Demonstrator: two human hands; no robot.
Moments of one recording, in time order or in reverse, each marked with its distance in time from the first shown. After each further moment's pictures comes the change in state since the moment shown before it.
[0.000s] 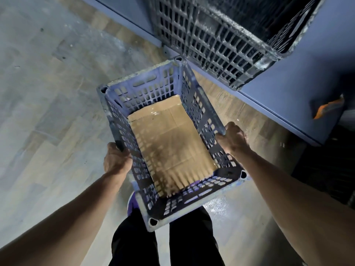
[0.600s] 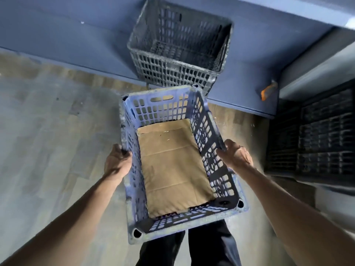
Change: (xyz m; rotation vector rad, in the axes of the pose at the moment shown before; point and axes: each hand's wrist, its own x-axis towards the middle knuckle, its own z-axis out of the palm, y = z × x) left_hand -0.085 0.013 -0.207 0.012 -0.154 0.382; right_hand -0.268 -0.006 -0.076 0.117 0.153 0.133
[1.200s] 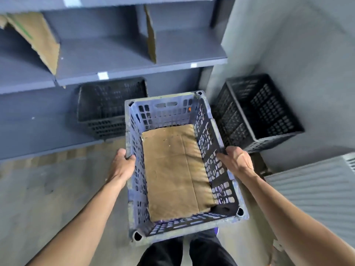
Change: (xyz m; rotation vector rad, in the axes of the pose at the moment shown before) left_hand -0.204 0.183 -0.041 0.219 -0.158 0.520; right_hand -0.230 0.139 -0.165 0.411 0.295 0.361
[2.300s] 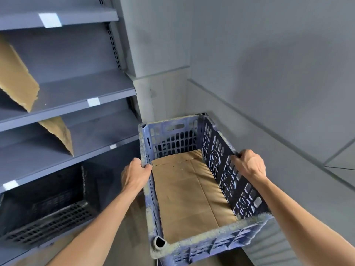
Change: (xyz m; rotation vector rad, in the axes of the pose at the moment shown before) left_hand -0.110 0.424 0.156 0.212 0.093 0.560; right_hand 0.112 0.217 -0.332 0.164 0.481 0.171
